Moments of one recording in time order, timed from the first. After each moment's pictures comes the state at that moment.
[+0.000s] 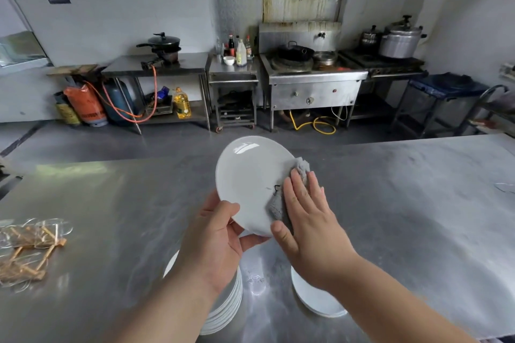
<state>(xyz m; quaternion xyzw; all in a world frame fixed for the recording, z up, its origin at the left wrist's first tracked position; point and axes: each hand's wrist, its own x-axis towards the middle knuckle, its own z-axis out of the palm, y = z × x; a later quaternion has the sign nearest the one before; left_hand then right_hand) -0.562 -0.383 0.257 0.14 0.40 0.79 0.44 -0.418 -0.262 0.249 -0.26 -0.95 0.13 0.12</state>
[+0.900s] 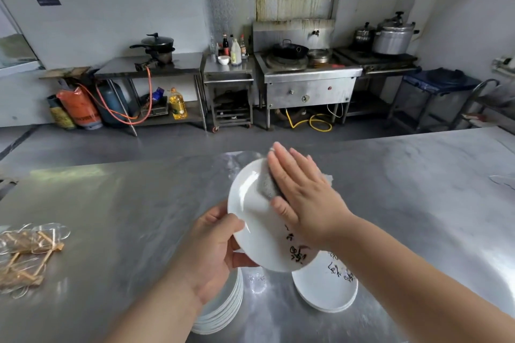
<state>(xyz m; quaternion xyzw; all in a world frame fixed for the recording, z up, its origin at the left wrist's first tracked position) -0.569 -0.401 0.255 0.21 0.51 0.68 0.48 -0.436 -0.225 0.267 -0.16 -0.97 0.06 0.17</state>
